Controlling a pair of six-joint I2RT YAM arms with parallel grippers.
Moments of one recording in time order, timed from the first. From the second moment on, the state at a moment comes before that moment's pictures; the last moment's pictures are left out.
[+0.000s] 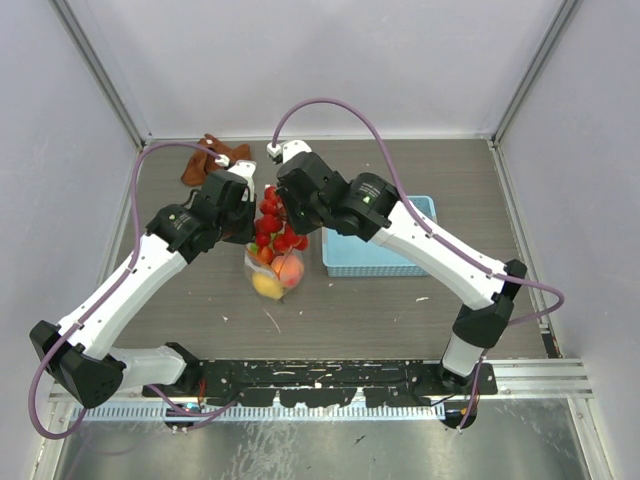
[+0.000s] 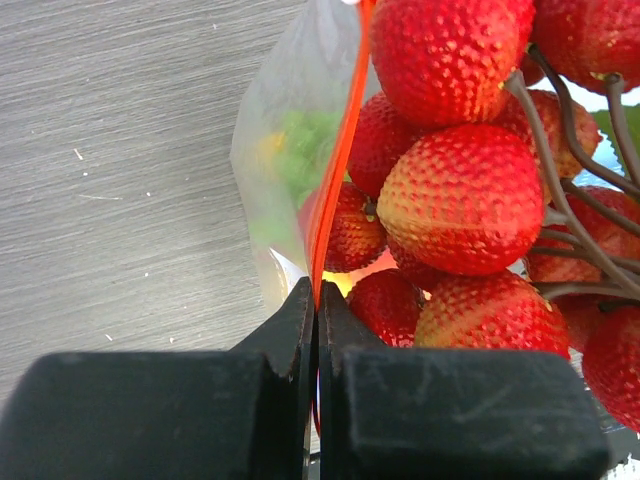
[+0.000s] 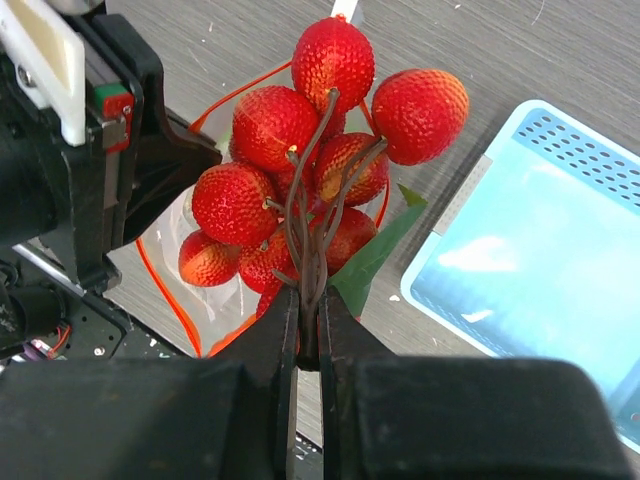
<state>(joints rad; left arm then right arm) -0.60 1.23 1.31 -0.86 -0.19 -0.34 1.03 1.69 1.99 -1.03 0.28 0.37</state>
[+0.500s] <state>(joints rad) -0.60 1.23 1.31 -0.86 -0.17 -0.34 1.03 1.71 2.04 -1.01 0.26 0.40</state>
